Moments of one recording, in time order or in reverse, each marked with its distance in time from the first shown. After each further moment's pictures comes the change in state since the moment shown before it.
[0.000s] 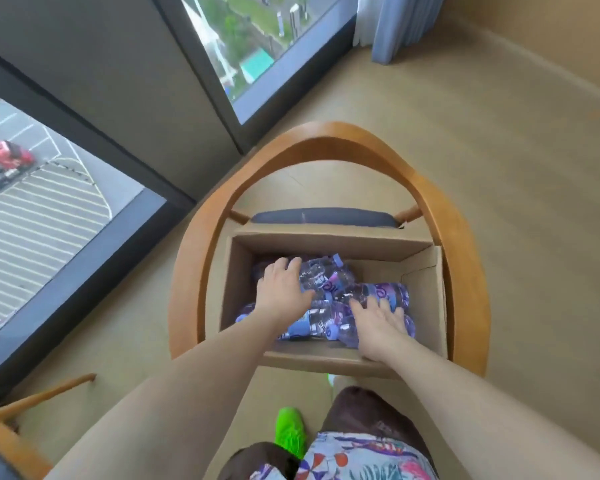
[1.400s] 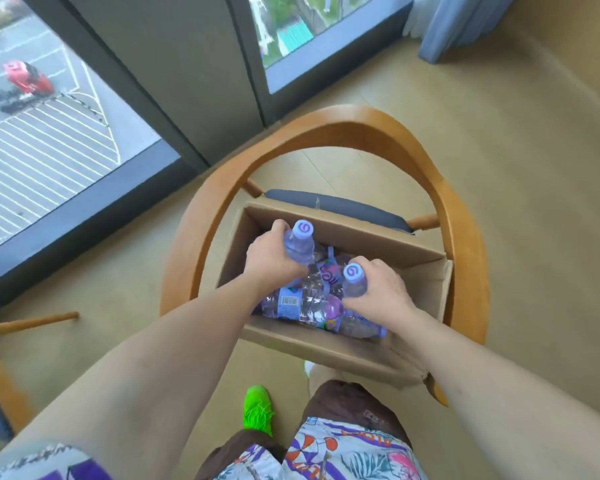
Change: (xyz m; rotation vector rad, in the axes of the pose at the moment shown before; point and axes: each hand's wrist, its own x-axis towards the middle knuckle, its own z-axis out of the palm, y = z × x) left_hand 0.015 -0.011 -0.013 -0.416 0.105 -0.142; right_hand 0.028 0.026 -0.043 0.380 0.234 -0.189
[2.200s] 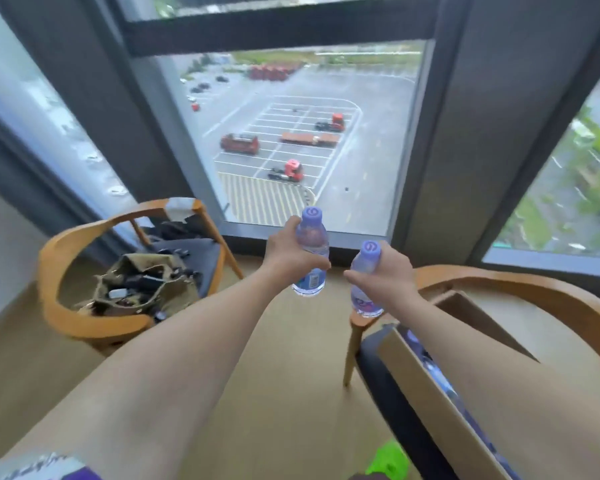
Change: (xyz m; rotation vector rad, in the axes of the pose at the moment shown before) left_hand -0.353 -0.120 -0.192 -0.601 0.873 -0.312; right_hand -0.164 -0.318 0.051 0.072 0.102 -0.828
